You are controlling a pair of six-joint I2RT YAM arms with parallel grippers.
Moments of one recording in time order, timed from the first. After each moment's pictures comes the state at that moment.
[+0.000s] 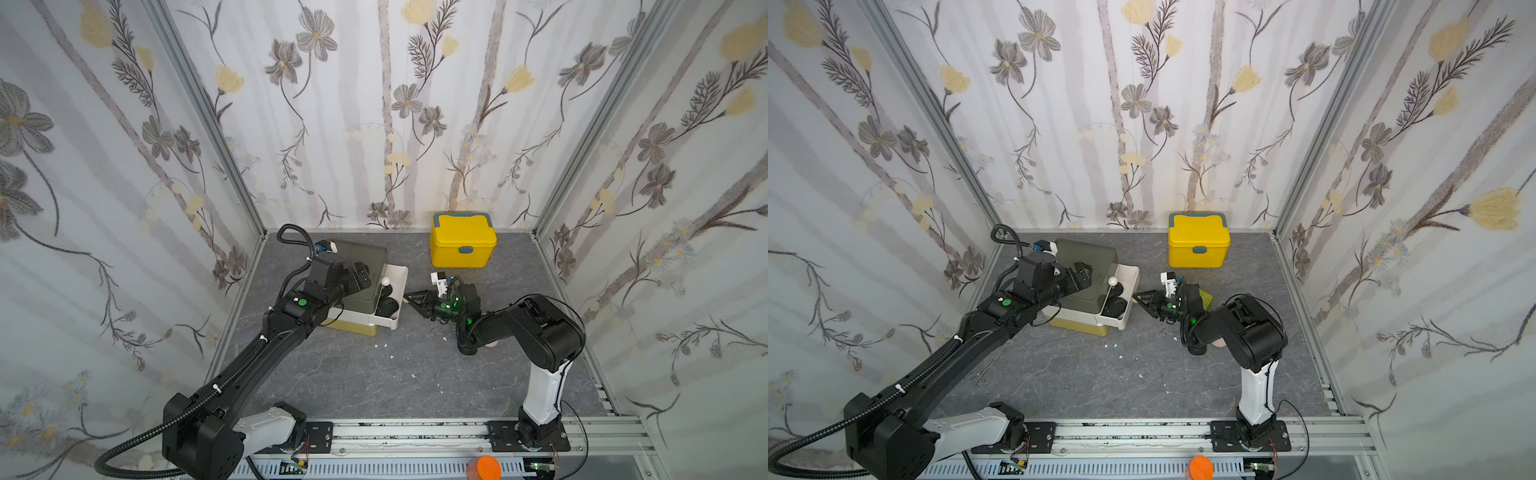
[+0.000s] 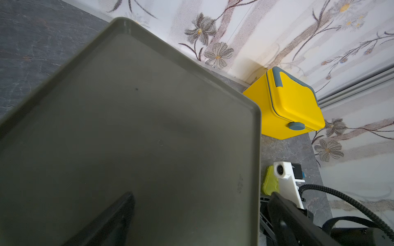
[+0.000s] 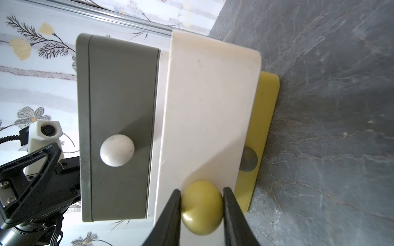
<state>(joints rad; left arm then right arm) -0.47 1.20 1.04 -0.42 -0.11 -0.69 0.50 1.91 0.67 1.07 -0.65 1.27</state>
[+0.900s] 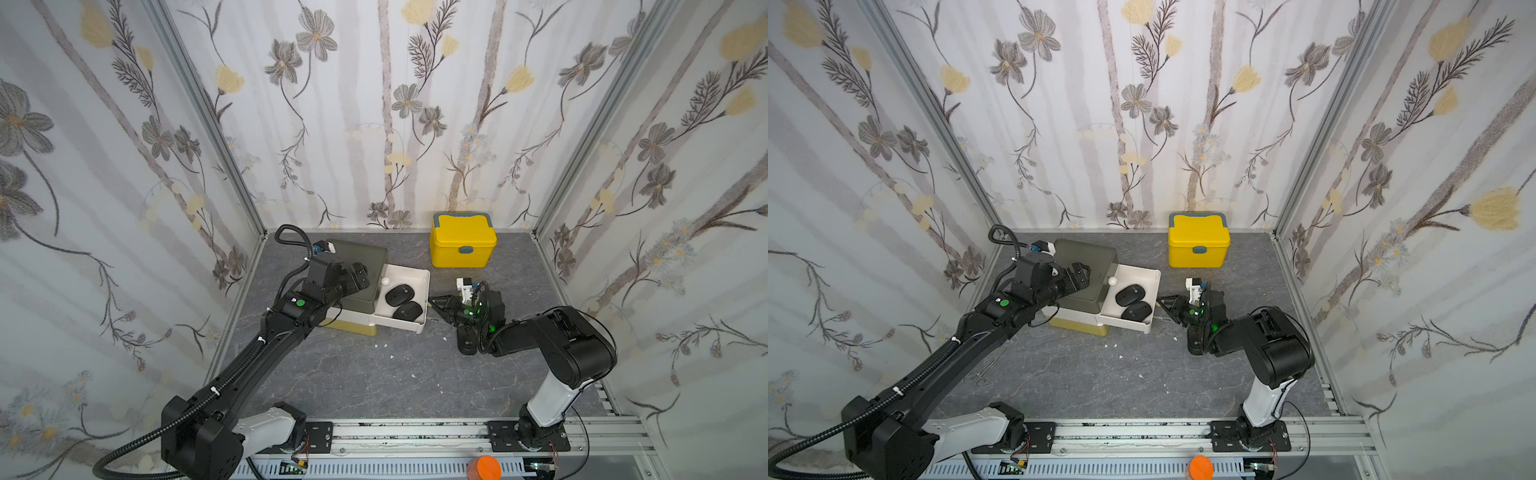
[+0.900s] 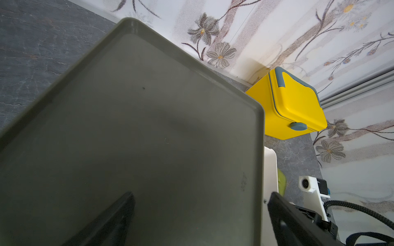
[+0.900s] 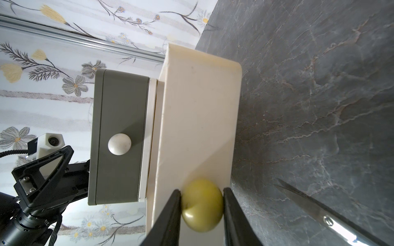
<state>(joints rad) -0.46 1.19 1.05 -0.45 -0.11 -0.69 0.35 1.74 0.50 0.98 -0.66 1.17</state>
